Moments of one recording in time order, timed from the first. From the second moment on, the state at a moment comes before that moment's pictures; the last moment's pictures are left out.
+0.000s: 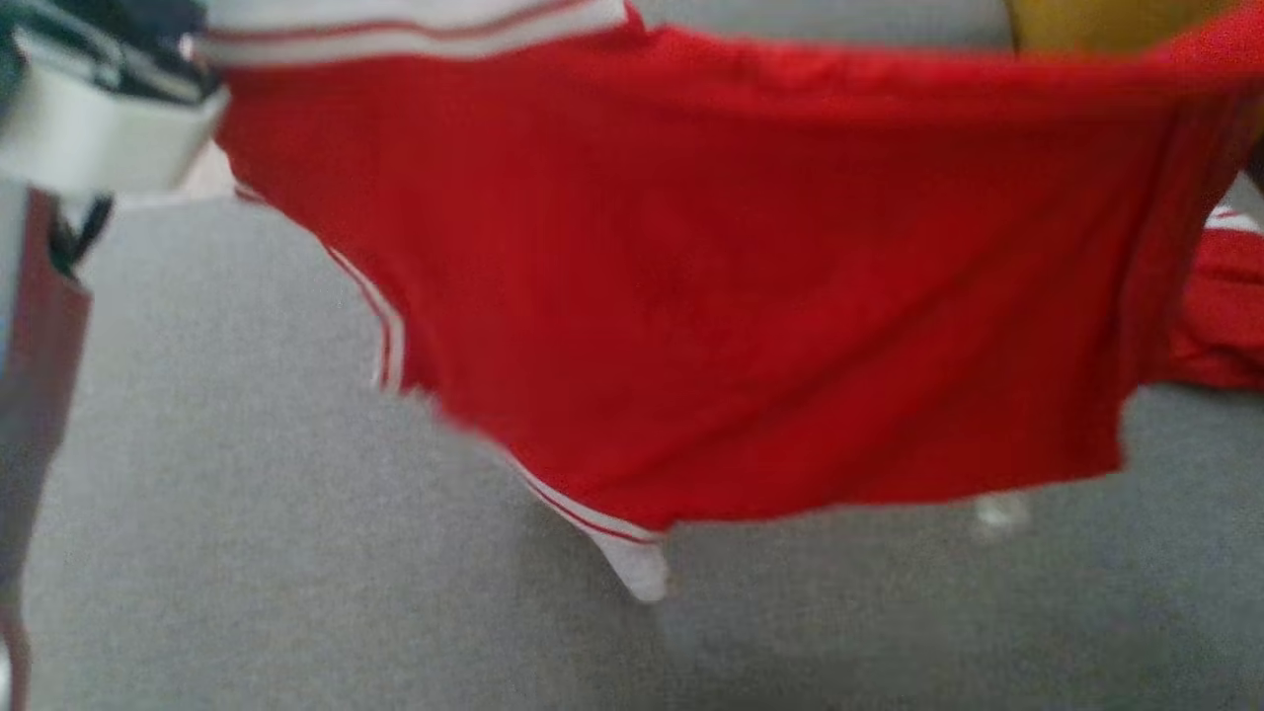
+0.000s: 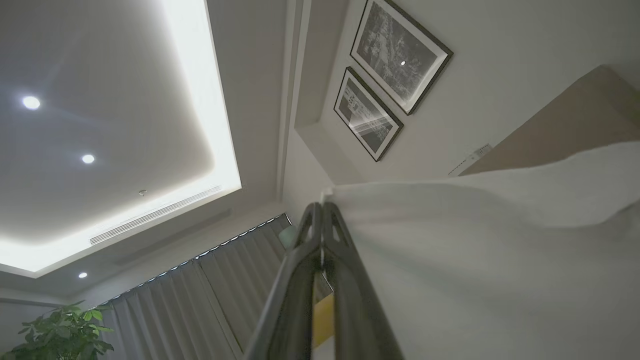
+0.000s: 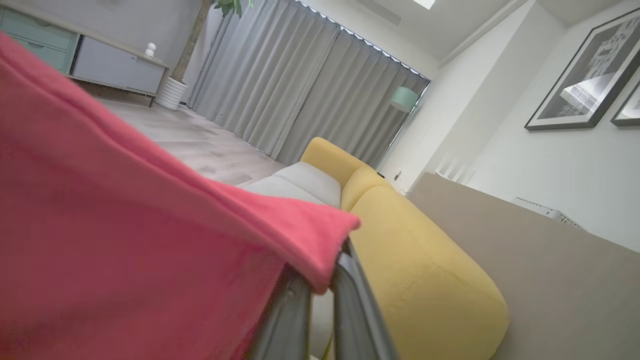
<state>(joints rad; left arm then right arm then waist) -0.94 0.47 -0.36 0.15 -0.17 -0.12 -0.22 -0.40 -0.72 0.11 -0.23 0.30 0.13 0.24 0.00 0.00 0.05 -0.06</state>
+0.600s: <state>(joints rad) -1.45 0.51 -0.39 0.42 -0.13 -0.08 -0.26 -1.24 -0.58 0.44 0.37 0.25 0.13 -0.06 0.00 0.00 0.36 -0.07</state>
